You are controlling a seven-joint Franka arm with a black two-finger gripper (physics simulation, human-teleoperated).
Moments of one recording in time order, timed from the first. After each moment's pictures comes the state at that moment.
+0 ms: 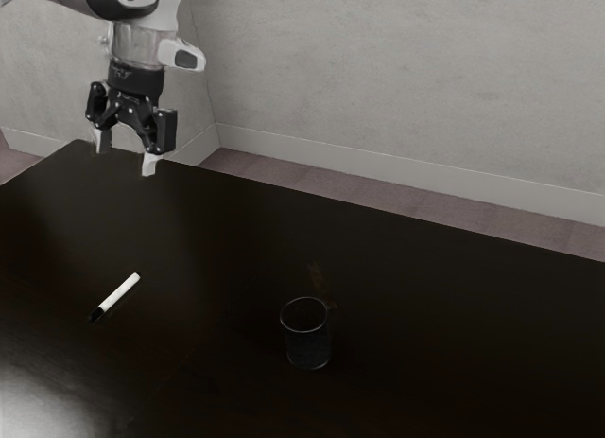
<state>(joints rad) -0.40 0.06 0.35 -1.46 0.17 1.16 0.01</state>
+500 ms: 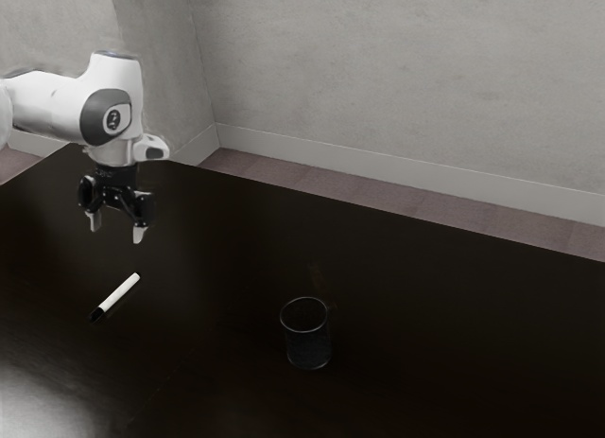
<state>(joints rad) -0.16 0.16 0.40 -1.86 0.12 1.77 0.04</state>
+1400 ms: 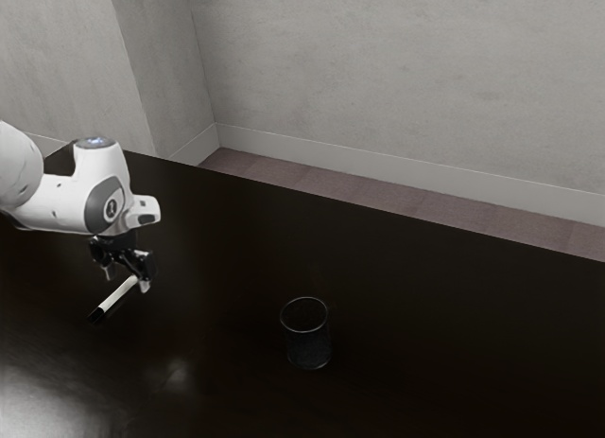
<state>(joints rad) -0.02 0.34 0.37 -2.10 -0.03 2.39 0.28</state>
